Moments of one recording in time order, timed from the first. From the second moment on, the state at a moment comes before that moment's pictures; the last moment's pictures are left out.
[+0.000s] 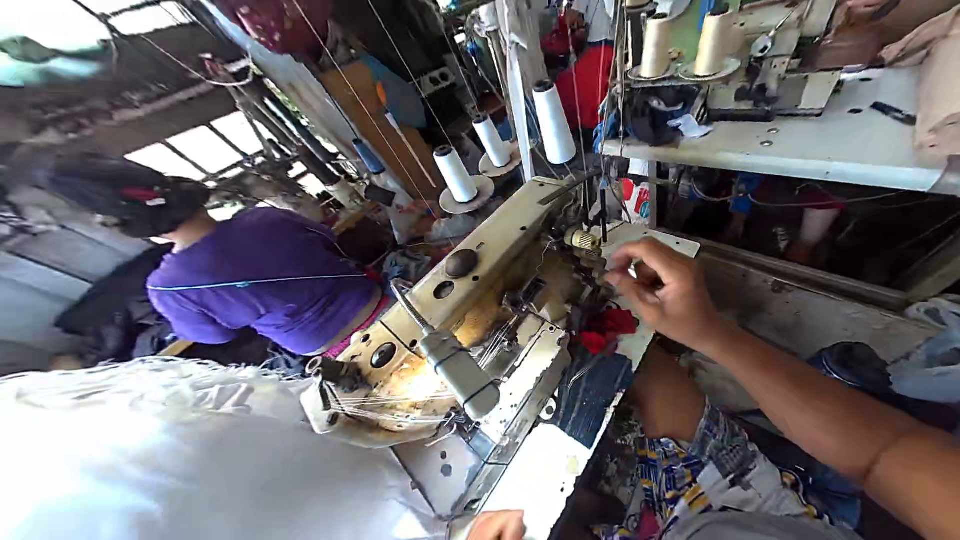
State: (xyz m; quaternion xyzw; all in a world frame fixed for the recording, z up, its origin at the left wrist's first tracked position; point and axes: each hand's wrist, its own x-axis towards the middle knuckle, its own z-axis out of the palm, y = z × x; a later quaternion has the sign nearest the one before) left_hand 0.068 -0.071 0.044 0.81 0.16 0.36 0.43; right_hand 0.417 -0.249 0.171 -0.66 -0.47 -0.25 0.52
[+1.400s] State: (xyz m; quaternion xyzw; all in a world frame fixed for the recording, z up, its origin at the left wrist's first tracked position) left_hand 0.309 -0.115 0.169 0.88 0.06 0.37 0.31; right_hand 0.429 -0.214 0.196 -0.65 -0.46 -0.36 0.48
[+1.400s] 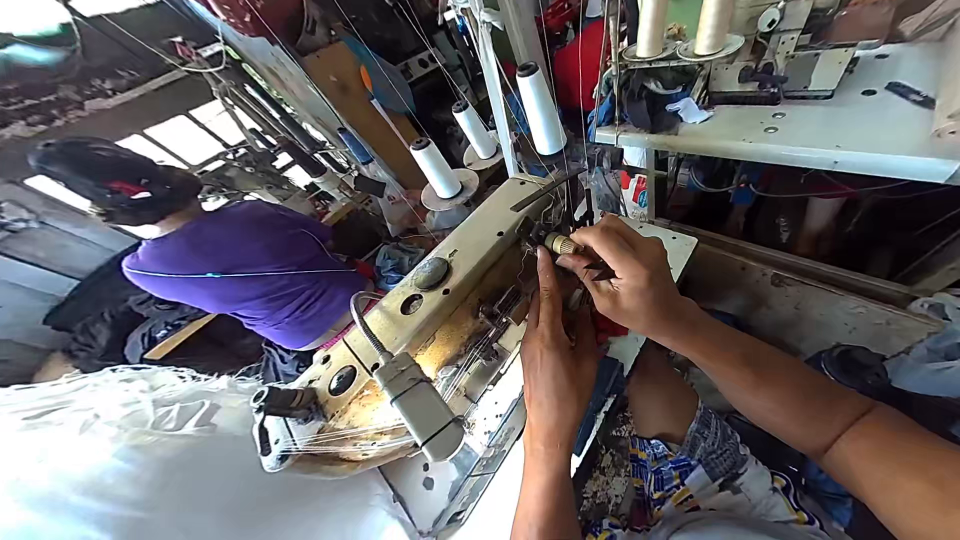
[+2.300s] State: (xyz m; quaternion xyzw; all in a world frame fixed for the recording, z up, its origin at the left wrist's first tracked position) left_hand 0.206 -0.129 0.080 0.86 0.07 0.27 0.43; right_hand 0.432 -0.196 0.190 -0.64 -0.44 -0.35 0.52
